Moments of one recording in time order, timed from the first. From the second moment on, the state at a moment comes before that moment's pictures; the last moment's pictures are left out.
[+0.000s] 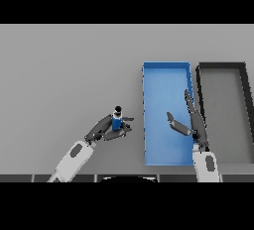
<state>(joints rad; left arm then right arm) -0.20 0.16 -0.55 -1.32 0.06 -0.11 -0.20 0.07 -0.15 0.07 -1.66 0.16 0.04 -0.08</state>
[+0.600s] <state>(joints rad) -0.28 0.13 -0.53 -1.52 0.10 -0.14 -0.15 0.05 -0.16 0.07 -1.65 0.19 0.03 -0.07</state>
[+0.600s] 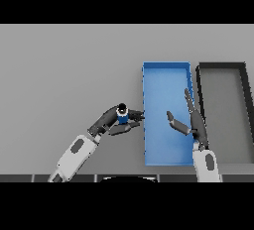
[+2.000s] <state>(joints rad) -0.28 0.08 -0.48 -1.56 0.02 -0.23 -0.04 -0.33 -0.37 0.16 -1.85 -0.41 0.53 0.24</state>
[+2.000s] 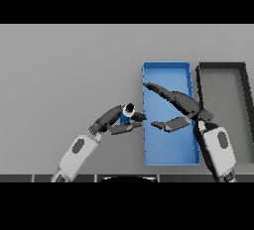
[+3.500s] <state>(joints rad) -0.27 0.00 -0.39 -1.53 0.01 -0.35 -0.02 -0.65 -0.16 0.37 -1.68 -0.39 0.62 0.30</state>
